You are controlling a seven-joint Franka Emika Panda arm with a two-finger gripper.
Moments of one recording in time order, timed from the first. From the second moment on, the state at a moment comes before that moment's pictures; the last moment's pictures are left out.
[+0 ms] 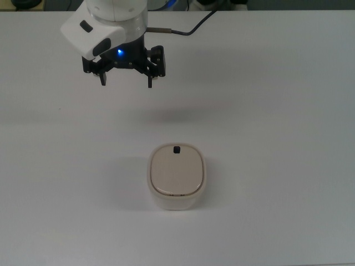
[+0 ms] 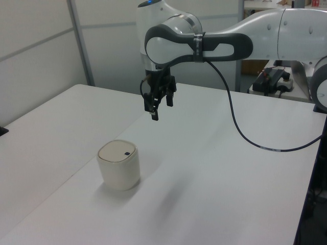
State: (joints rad) arm -0.01 0.33 0.01 -1.29 -0.06 1.65 0.03
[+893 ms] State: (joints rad) arm 0.05 0.36 0.01 -1.29 -0.06 1.79 0.09
